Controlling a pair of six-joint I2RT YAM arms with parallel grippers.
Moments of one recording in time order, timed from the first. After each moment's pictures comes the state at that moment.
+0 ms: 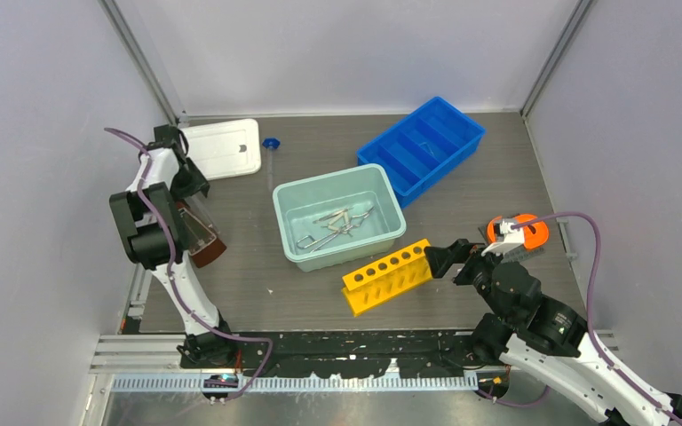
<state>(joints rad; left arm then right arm) 0.29 1.98 1.56 -0.76 -0.13 -0.40 0.88 0.22 0.55 -0.62 0.50 0.65</state>
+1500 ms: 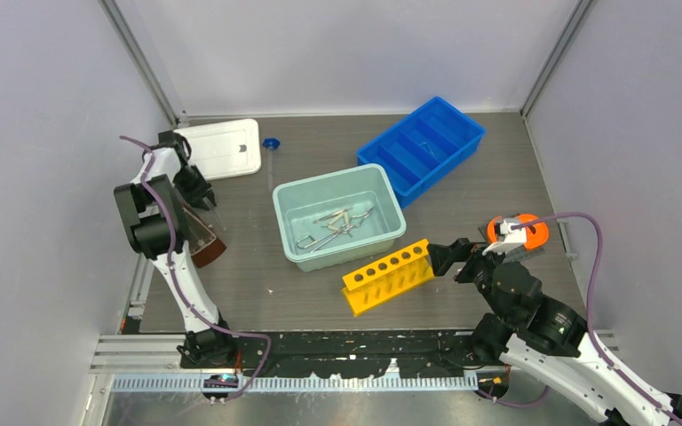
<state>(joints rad) 0.30 2.12 1.63 -0.85 0.07 -0.33 0.88 0.22 0.55 -0.61 0.55 0.58</state>
